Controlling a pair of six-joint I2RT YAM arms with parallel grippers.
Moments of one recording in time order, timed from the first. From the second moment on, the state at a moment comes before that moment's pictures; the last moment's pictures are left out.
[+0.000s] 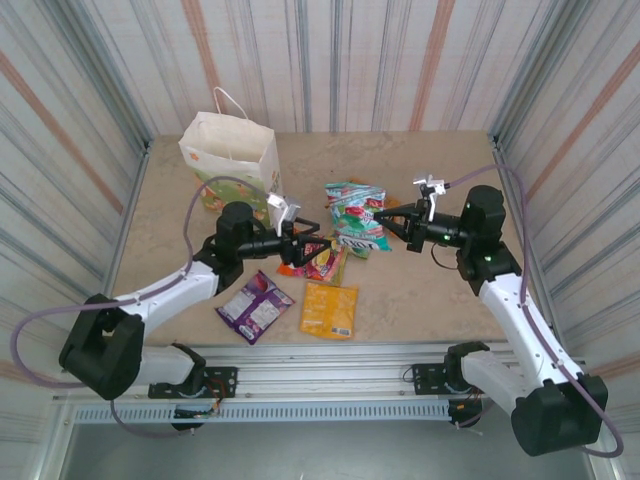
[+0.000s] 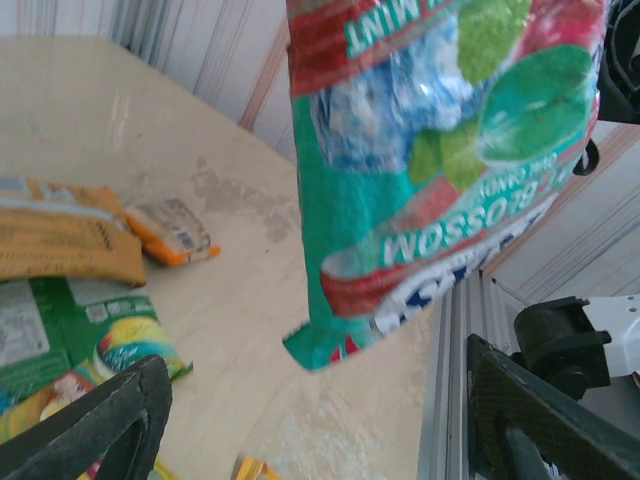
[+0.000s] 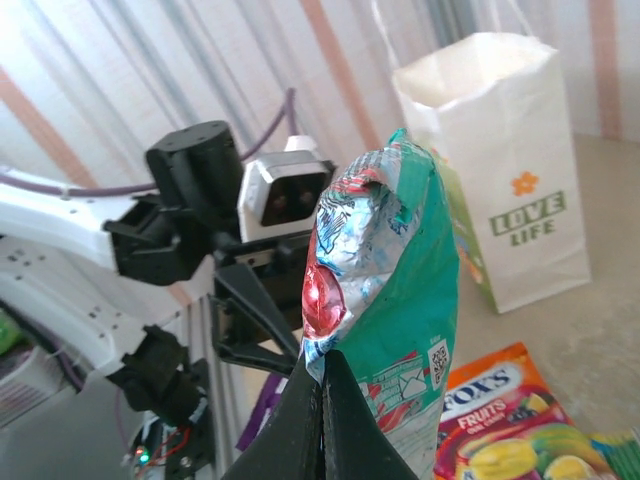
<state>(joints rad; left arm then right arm) -0.56 1.31 0.70 0.42 0.76 -0.31 0.20 0.96 0.79 0.05 -1.07 0.32</state>
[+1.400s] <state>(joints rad) -0.56 1.28 0.95 -0.01 0.99 0.08 0.33 1.04 0.86 -0.33 -1.03 -0.09</state>
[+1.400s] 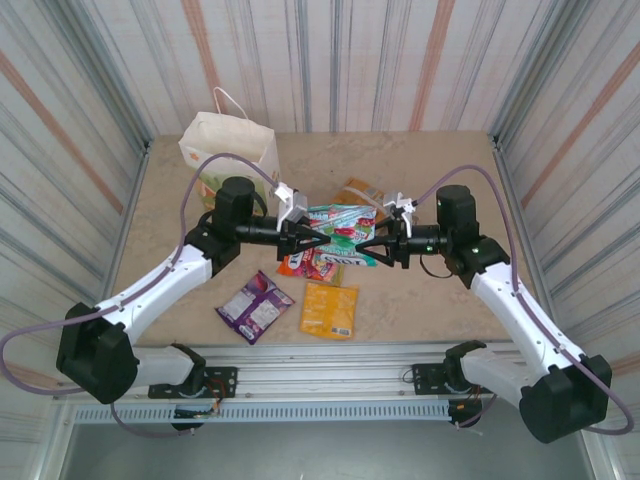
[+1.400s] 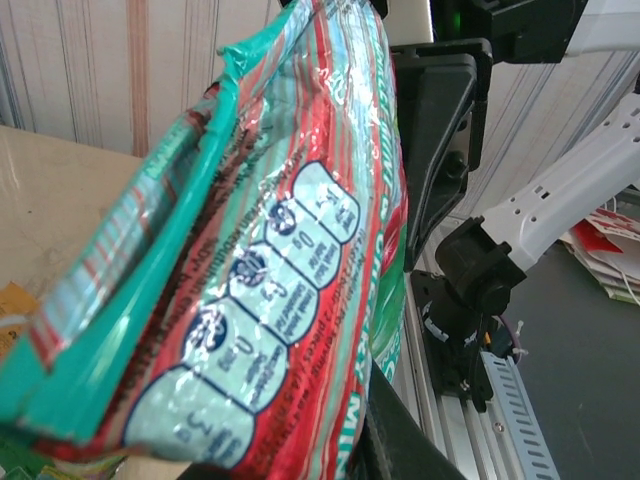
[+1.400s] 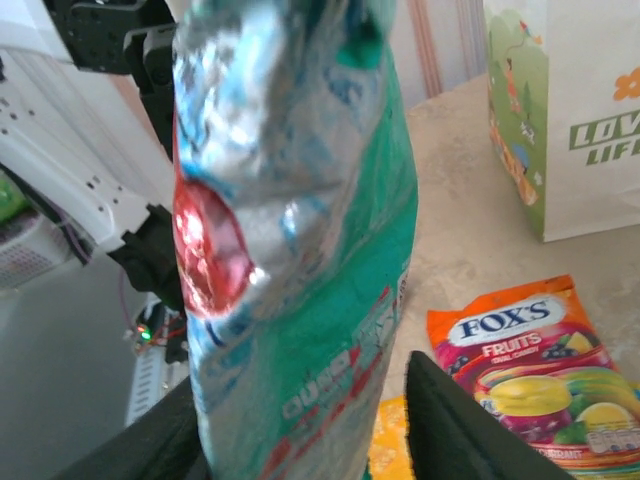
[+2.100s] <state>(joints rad) -0.36 1.13 0.87 -0.19 0.57 -0.01 0.47 1.21 1.00 -0.04 -0.62 -0.04</state>
